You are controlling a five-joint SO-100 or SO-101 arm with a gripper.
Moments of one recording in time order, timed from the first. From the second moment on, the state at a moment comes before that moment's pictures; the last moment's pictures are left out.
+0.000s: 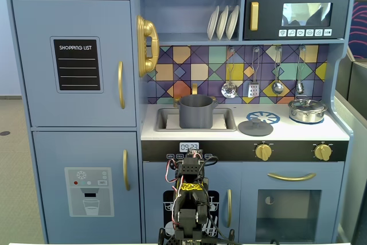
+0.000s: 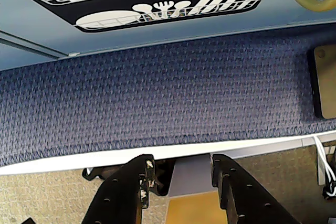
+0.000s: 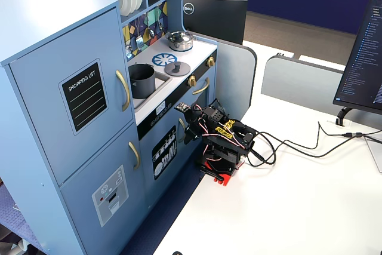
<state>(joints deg) 1.8 182.5 170.6 78.4 -89.1</state>
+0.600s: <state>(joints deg) -0.4 182.5 170.6 78.4 -88.6</state>
